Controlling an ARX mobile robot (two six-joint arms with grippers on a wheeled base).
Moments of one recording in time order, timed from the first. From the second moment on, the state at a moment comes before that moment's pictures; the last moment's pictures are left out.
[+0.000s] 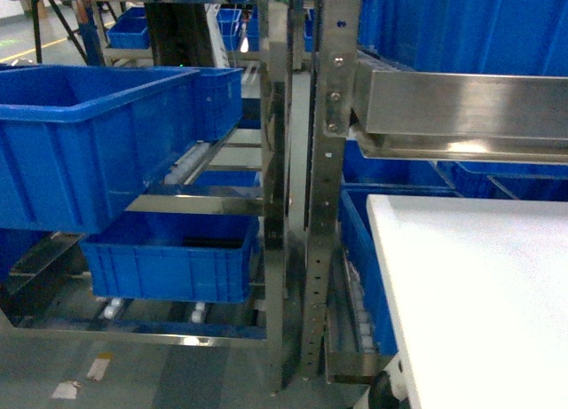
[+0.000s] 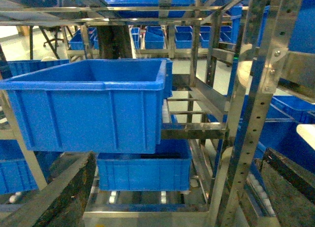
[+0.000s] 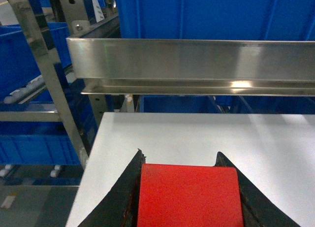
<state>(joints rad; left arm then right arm) 0.00 0.01 0.01 0.00 0.00 0.00 0.09 0.78 0.25 0.37 0.10 0.04</state>
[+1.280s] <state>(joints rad) 0.00 0.01 0.01 0.00 0.00 0.00 0.09 0.78 0.25 0.37 0.10 0.04</state>
